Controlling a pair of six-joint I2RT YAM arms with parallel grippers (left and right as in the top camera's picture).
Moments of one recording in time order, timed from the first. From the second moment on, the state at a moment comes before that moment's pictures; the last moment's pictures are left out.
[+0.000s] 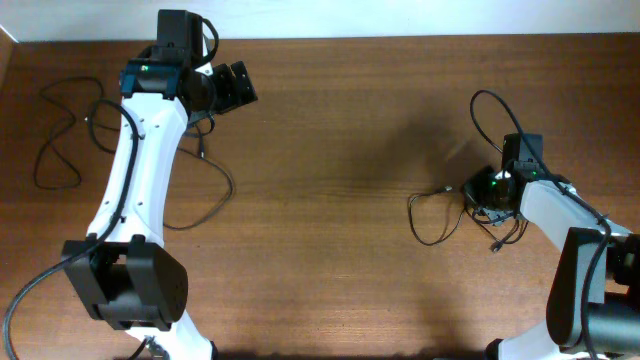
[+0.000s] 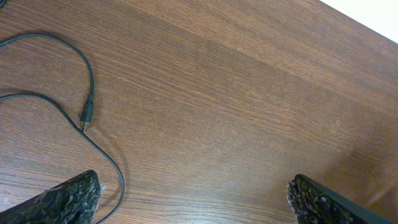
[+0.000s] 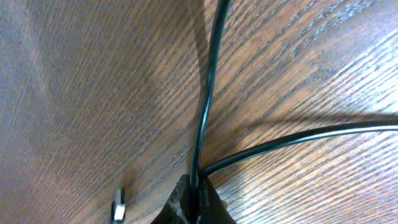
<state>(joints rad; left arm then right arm) -0.05 1.87 1.83 -1.01 0.09 -0.41 -0.13 1.75 0.90 -0.41 -0.18 0.78</state>
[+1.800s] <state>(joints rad) -0.05 1.87 1.83 -1.02 0.09 -0.41 0.14 1.25 0.97 -0.77 -0.28 0.61</state>
